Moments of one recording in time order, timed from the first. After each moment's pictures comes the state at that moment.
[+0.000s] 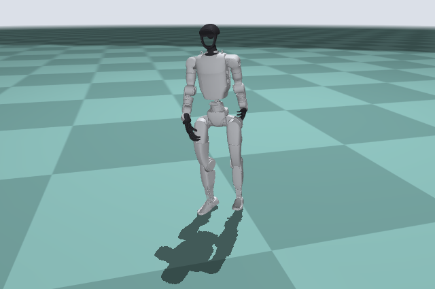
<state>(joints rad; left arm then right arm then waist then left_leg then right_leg) 0.32 0.02 0.29 1.70 0.15 0.42 -0.22 -0.37 -0.05 0.17 1.30 -0.33 -0.15 0.40 -0.06 0.01 -0.14 0.00 -0.03 0.13 -0.02 -0.35 -0.04 -0.09 -0.10 -0.41 0.02 0.05 0.04</state>
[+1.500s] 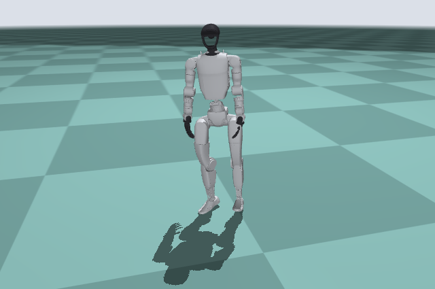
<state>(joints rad) -0.02 0.02 0.14 1.38 0.21 0.31 -0.31 -0.07 -0.15 0.04 1.70 -0.53 0.14 0.12 0.04 -0.04 -0.13 -0.07 -0.06 0.04 0.00 -0.32 -0.05 -0.04 -0.13 -0.53 -0.01 0.03 0.06</state>
